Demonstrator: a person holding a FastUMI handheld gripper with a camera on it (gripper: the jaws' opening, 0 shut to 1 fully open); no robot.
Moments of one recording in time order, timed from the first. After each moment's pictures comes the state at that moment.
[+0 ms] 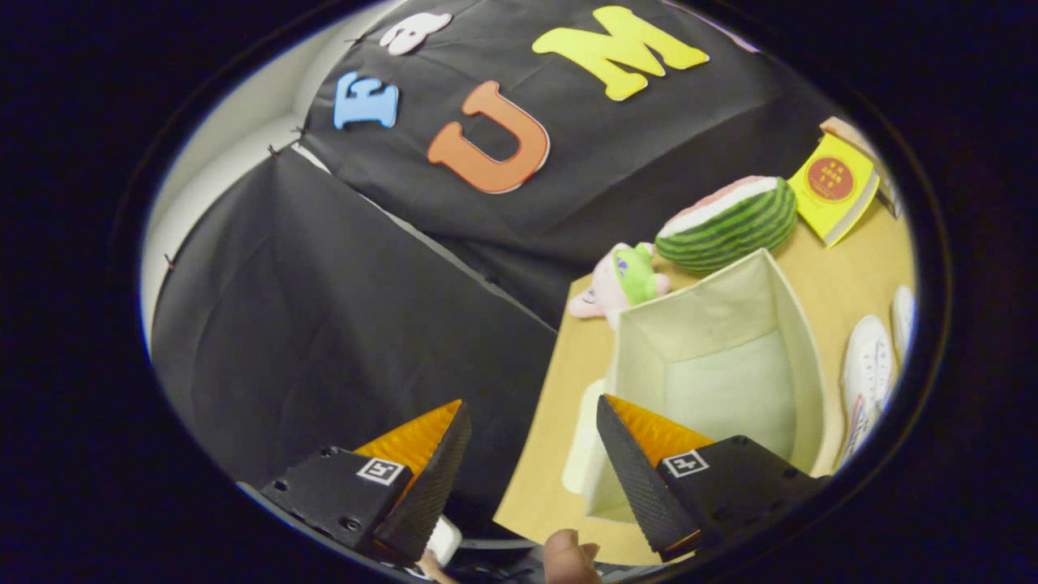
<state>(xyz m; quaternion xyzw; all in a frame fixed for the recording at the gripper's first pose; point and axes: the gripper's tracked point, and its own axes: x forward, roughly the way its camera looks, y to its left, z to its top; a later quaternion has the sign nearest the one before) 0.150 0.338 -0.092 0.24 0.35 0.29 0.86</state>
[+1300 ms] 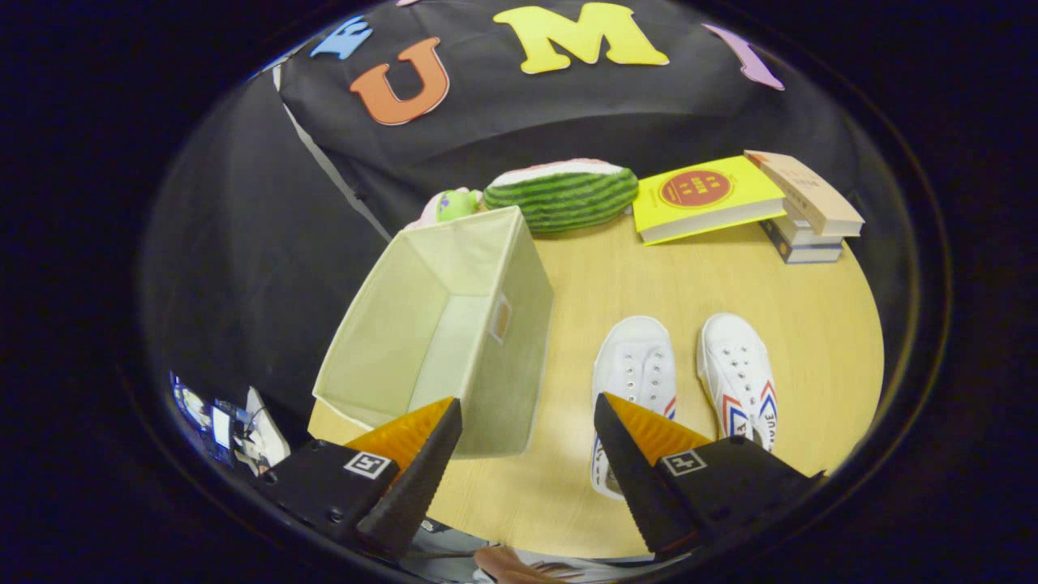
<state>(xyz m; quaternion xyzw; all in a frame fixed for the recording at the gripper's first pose) 0.125 0.098 -0.193 0.06 0.46 0.17 0.87</state>
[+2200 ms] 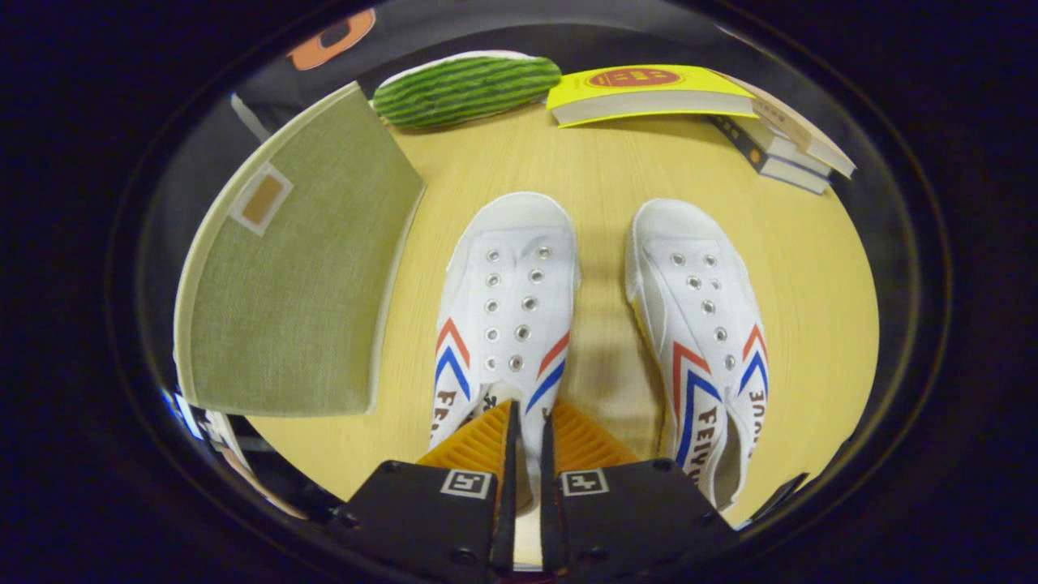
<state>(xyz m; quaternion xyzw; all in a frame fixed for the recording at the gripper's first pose) 0.131 0.021 -0.321 0.04 0.58 0.09 0.81</state>
